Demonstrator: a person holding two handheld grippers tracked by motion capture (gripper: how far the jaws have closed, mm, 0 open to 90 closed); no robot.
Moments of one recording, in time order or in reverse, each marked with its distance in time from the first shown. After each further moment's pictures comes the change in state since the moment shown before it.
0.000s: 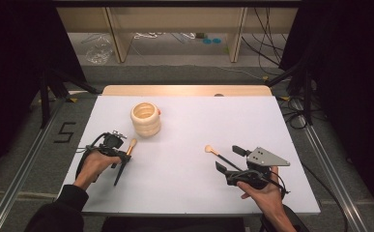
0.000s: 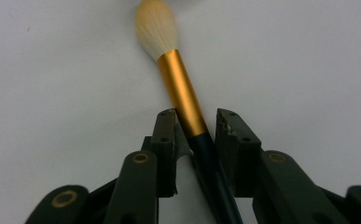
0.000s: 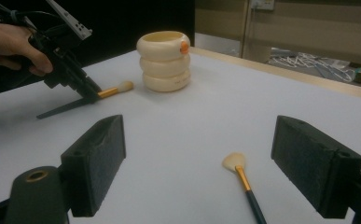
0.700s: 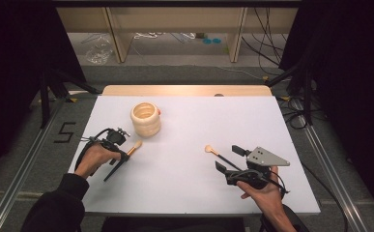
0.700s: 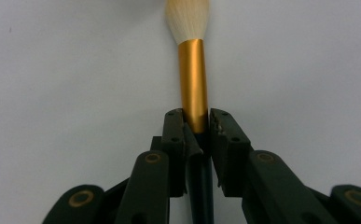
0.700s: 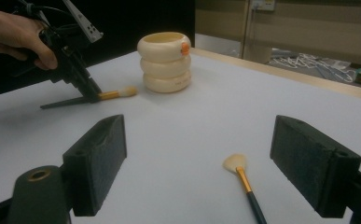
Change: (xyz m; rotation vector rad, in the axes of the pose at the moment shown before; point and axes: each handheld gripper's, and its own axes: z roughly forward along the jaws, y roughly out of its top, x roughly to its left) left arm 0.006 0.018 0.001 0.143 -0.033 0.086; right arm 0.000 0.001 0.000 -0.001 0.001 0.003
